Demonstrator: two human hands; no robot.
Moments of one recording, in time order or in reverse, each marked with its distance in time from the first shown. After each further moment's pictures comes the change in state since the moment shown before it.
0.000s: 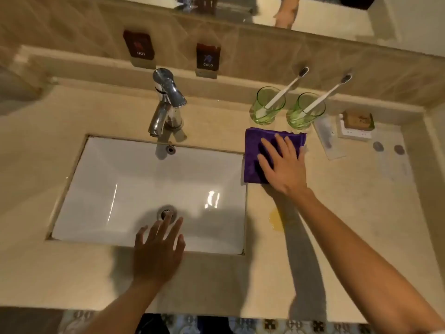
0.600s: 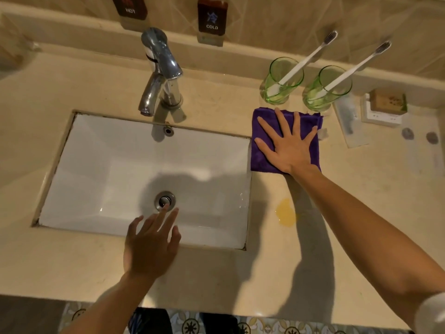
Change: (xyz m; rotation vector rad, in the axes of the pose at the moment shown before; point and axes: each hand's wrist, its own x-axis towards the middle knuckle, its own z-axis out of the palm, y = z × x) left_hand 0.004 -0.002 0.006 0.019 0.052 -0.018; right_hand 0.047 0.018 0.036 -0.172 -0.103 -0.098
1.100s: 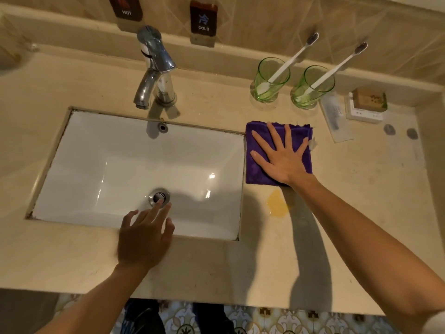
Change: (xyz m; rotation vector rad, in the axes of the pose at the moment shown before) left_hand -0.001 0.002 0.002 -0.005 -0.017 -0.040; right_hand -0.045 0.005 0.006 0.032 -0.115 -0.016
